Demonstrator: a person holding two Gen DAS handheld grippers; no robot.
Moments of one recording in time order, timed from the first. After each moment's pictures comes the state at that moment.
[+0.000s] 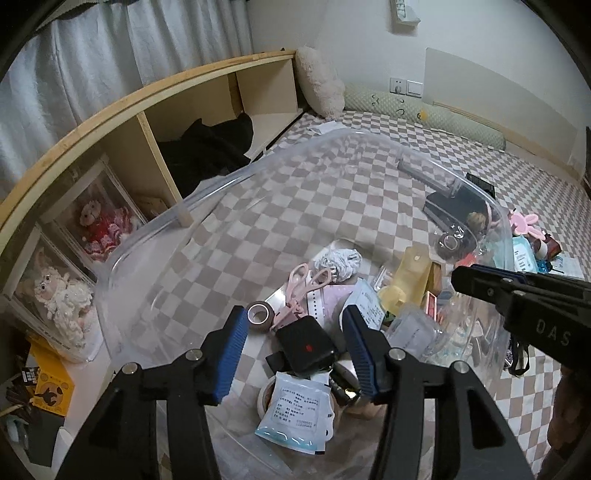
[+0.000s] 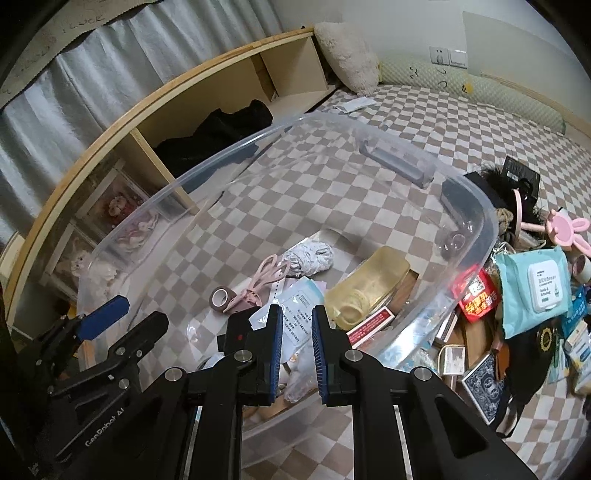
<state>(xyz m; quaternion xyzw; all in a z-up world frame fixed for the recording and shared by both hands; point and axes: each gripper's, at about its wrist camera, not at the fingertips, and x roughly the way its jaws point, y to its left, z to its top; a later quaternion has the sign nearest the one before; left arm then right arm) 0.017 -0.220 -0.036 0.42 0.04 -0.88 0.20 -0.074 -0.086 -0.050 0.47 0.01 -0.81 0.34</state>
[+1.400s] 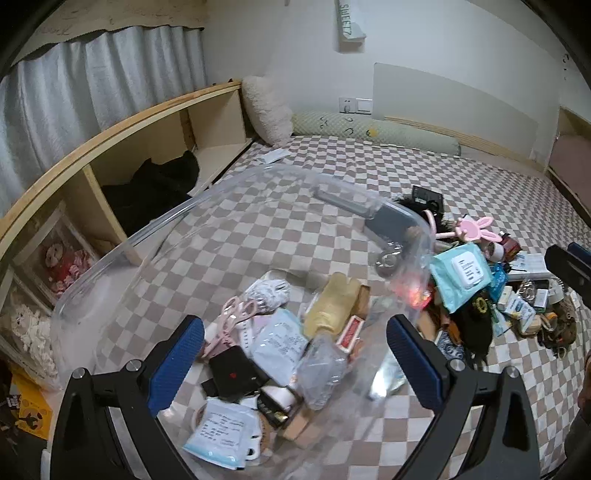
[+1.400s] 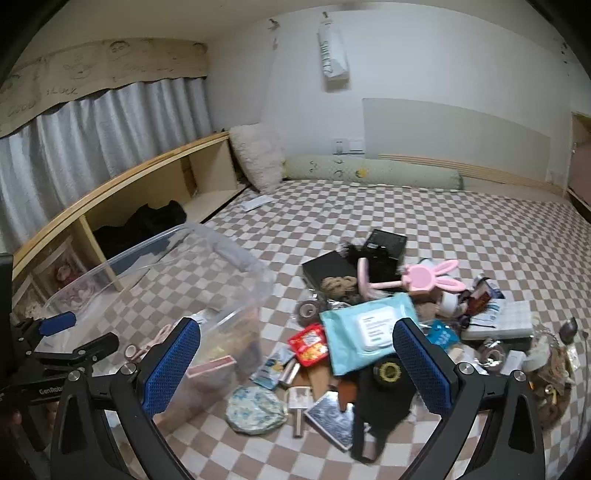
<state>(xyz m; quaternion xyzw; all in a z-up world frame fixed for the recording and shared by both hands) -0.009 -0.142 -0.016 0.38 0.02 -0.91 0.13 -0.058 0.085 -0.004 0.31 -0.01 -0.93 0.20</state>
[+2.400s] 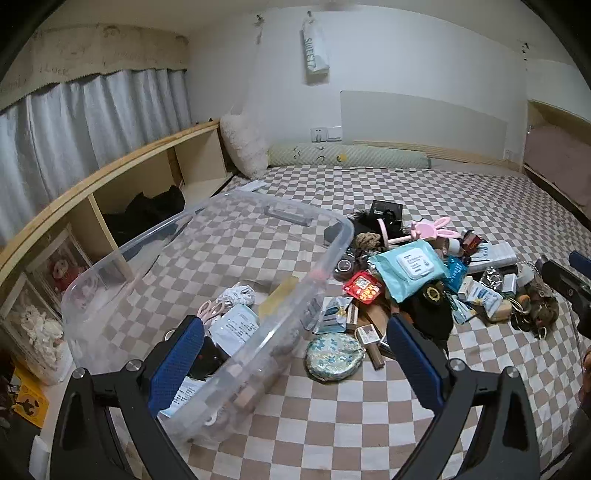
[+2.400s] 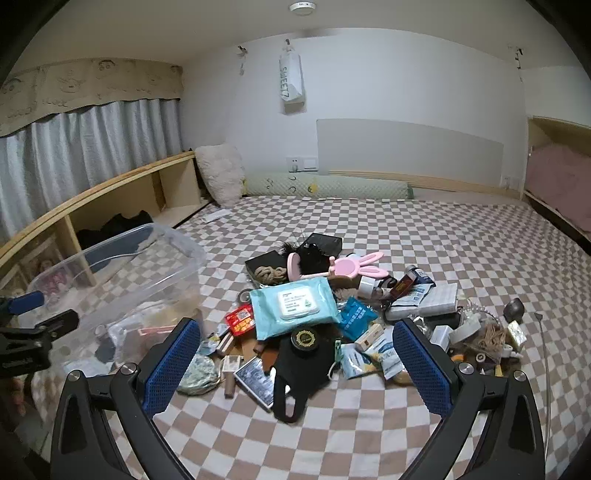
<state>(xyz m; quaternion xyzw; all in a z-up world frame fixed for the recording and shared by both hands) 0.060 -0.052 -0.007 0.32 -0.02 -0.94 0.11 0.015 0.186 -0.019 0.26 0.00 -0.95 0.15</state>
